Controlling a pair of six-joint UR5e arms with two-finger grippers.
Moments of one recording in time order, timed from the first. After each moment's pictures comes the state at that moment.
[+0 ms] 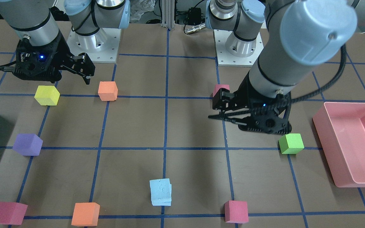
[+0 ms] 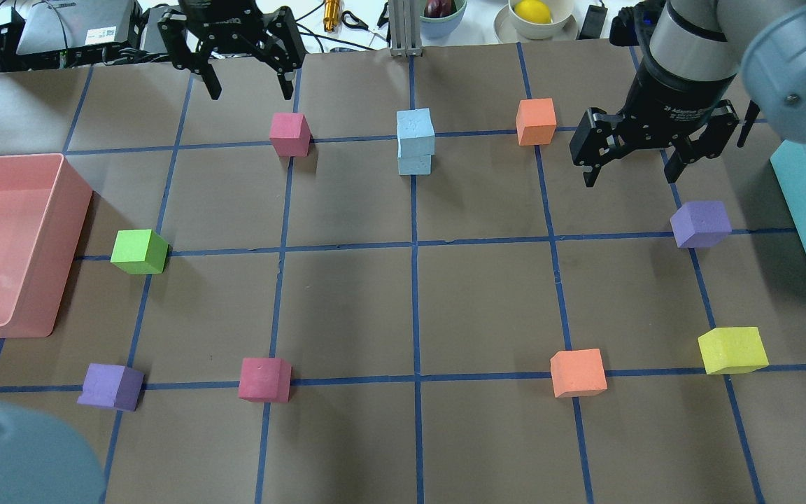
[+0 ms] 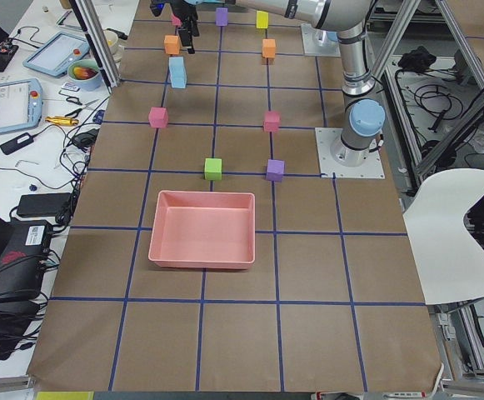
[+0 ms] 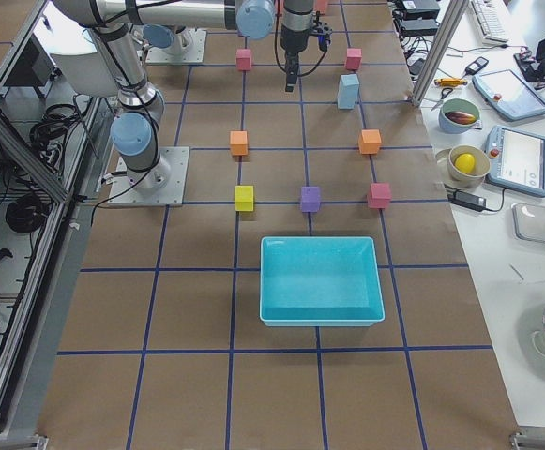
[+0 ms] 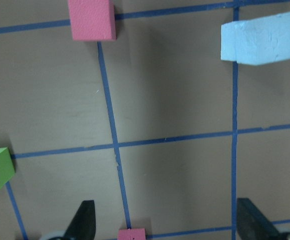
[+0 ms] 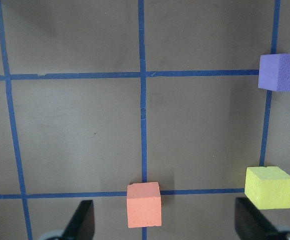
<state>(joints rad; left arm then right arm) -1.65 -1.91 -1.08 -1.86 1.55 0.00 1.55 -1.57 1.60 -1.54 -1.59 -0.01</state>
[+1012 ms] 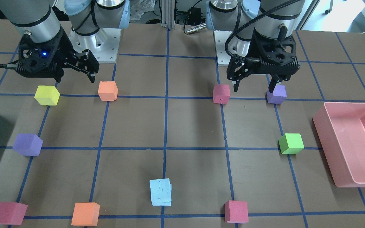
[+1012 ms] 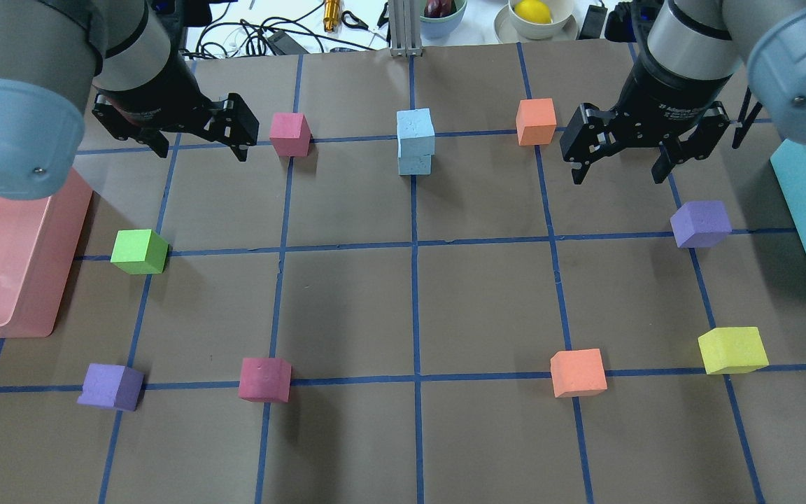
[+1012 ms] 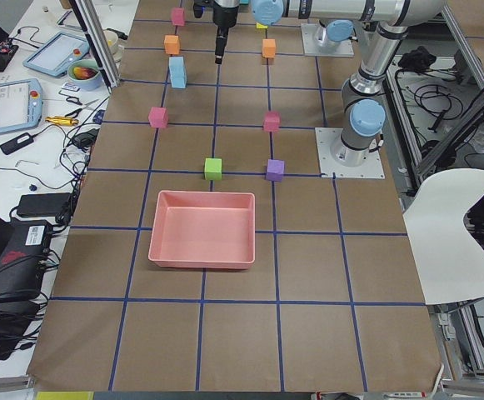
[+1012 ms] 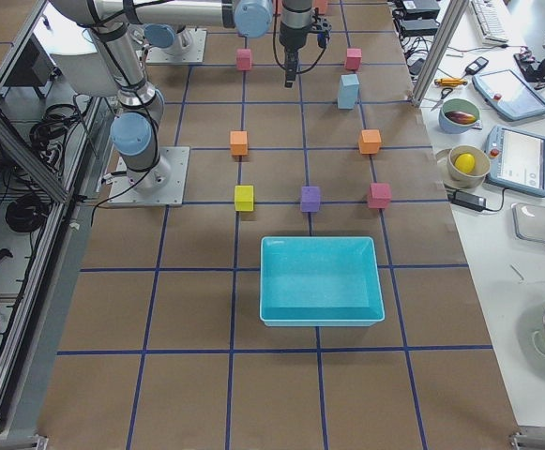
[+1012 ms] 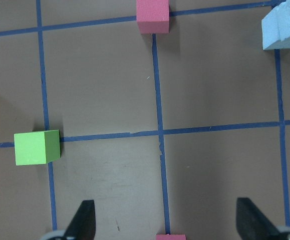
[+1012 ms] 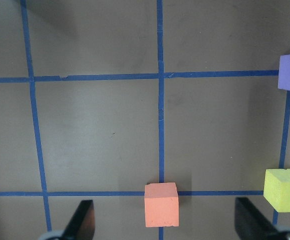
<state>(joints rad) -1.62 -1.56 -1.60 -1.40 1.64 0.02 1.55 -1.58 1.60 -1.54 -1.53 -0.01</state>
